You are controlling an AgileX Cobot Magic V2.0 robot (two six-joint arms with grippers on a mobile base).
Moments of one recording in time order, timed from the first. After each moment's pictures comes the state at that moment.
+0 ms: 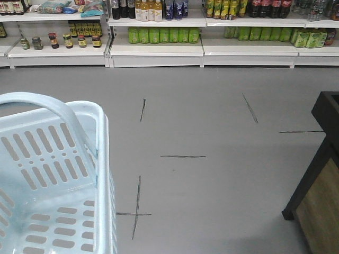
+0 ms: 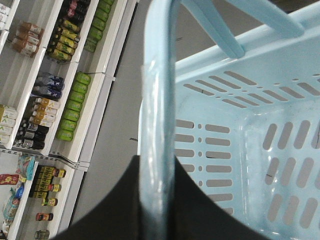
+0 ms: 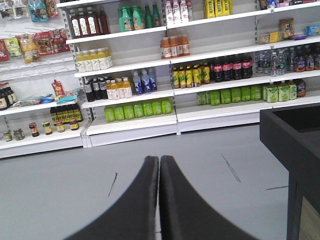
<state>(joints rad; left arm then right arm) -0.79 0.79 -1.24 0.21 1.10 0.71 -0.03 -0.01 0.03 -0.07 0.07 0.21</state>
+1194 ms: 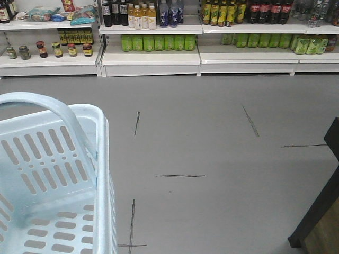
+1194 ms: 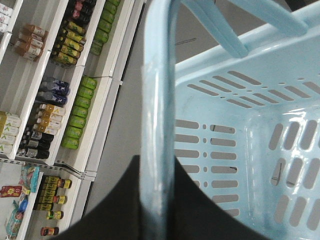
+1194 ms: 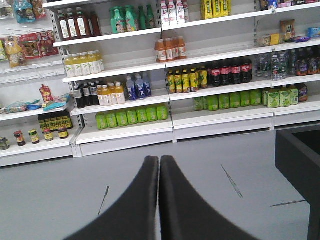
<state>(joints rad) -0.79 0.79 -1.24 0.21 1.10 0.71 -0.03 -0.01 0.03 -0.07 0.07 0.21</state>
